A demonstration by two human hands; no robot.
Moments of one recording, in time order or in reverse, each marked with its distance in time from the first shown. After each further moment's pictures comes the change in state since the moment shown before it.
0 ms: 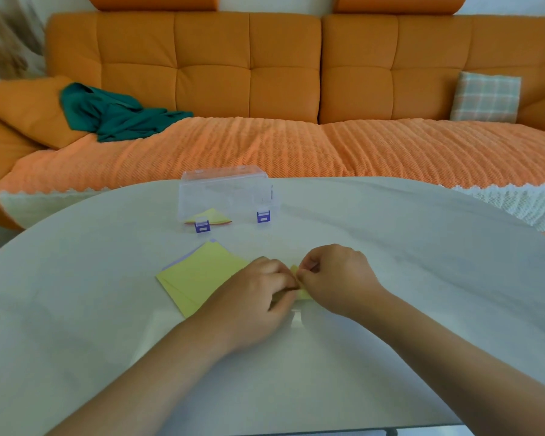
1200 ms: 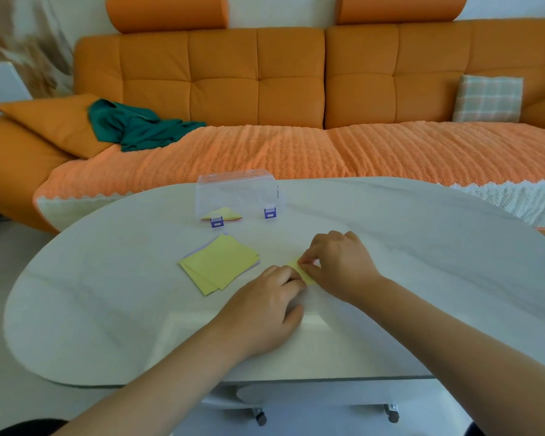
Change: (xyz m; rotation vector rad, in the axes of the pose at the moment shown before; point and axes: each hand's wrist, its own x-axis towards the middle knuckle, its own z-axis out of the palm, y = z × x) left_hand -0.035 0.030 0.010 0.245 -0.072 0.009; right_hand -0.014 0.012 -0.006 -0.287 0.098 -0.370
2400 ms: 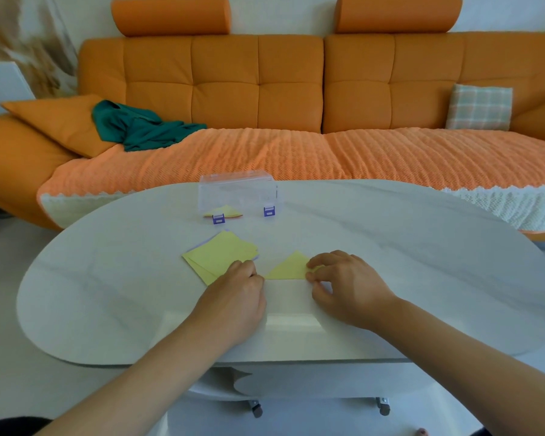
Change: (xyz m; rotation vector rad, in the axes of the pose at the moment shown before) left_hand -0.031 -0.010 -0.013 0.171 0.093 -0.215; right_hand -0.055 0.003 0.001 0.157 0.015 -0.071
